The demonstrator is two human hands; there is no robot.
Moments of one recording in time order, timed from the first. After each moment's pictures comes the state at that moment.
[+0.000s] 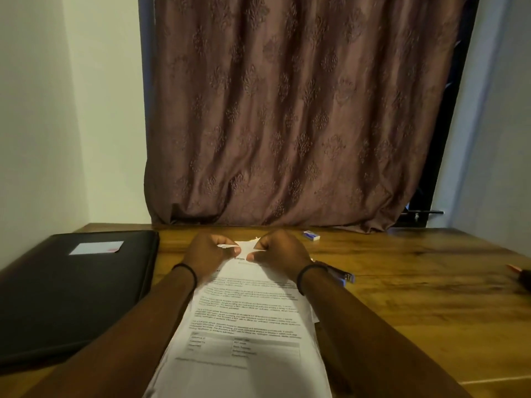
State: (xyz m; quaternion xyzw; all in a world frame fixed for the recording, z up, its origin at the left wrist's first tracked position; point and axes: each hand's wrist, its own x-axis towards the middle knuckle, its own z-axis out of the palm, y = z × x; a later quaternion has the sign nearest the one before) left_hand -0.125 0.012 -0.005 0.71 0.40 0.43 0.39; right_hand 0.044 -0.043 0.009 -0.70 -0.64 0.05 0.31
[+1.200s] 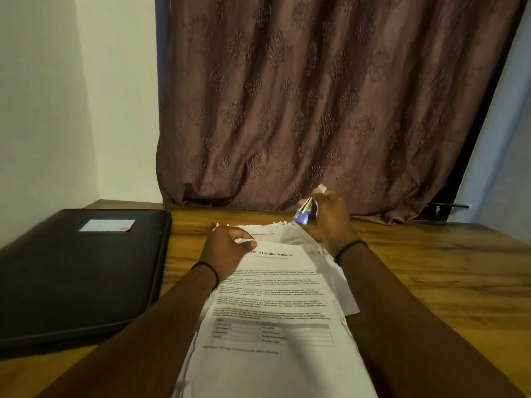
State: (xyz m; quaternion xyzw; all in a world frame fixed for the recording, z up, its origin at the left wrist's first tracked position) left_hand -0.119 0.045 -0.046 0.73 0.38 0.47 0.31; right_hand 0.067 -0.018 0.031 -0.58 -0.40 0.18 0.68
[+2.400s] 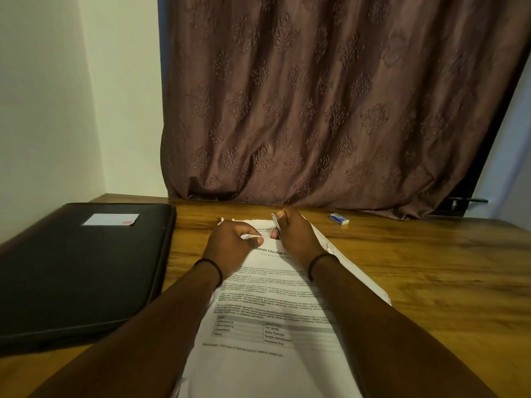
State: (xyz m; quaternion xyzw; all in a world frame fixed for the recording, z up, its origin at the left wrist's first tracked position) left_hand -0.119 0.048 -0.048 0.76 0.37 0.46 0.28; right_hand 0.038 0.023 -0.032 -0.66 -0.59 0.11 0.45
